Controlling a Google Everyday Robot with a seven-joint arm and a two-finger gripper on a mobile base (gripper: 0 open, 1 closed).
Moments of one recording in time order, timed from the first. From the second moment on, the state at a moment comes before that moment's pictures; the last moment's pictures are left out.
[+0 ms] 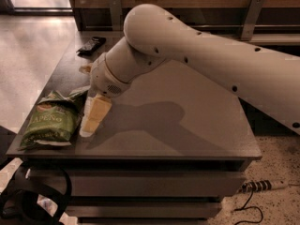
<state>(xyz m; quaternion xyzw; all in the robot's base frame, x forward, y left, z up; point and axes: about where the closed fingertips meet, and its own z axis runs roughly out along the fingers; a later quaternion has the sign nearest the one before) 0.508 0.164 0.859 -0.73 0.55 0.23 0.33</state>
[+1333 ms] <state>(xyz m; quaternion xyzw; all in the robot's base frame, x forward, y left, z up) 0.482 0.207 0.831 -0.74 0.52 0.29 0.30</state>
